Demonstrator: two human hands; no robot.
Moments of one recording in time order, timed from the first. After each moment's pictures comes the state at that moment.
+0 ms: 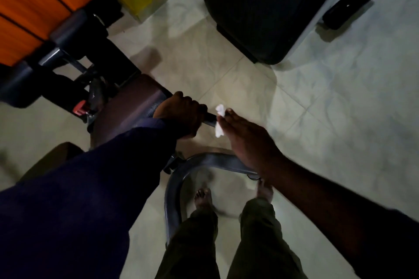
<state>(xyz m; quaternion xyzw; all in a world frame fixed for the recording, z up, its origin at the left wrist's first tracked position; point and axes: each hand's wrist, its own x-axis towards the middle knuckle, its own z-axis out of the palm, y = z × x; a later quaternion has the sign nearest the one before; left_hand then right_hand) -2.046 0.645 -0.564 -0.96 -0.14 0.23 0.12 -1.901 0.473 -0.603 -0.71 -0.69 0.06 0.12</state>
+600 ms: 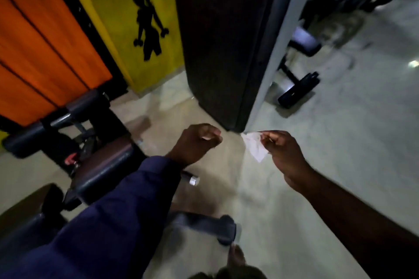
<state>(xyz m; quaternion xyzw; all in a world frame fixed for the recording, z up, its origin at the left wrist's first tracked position) -1.899 0.530 -0.418 -0.75 -0.41 -0.14 -0.50 -1.693 0.376 -0.411 -0.74 -0.40 0.29 0.45</state>
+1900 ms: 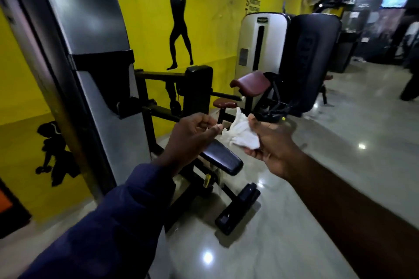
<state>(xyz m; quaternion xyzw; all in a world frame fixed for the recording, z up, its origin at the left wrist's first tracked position) -1.265 0.620 -0.168 -0.78 -0.24 -0.39 -0.43 -1.093 0.495 -0.162 -0.59 -0.26 0.36 0.68</state>
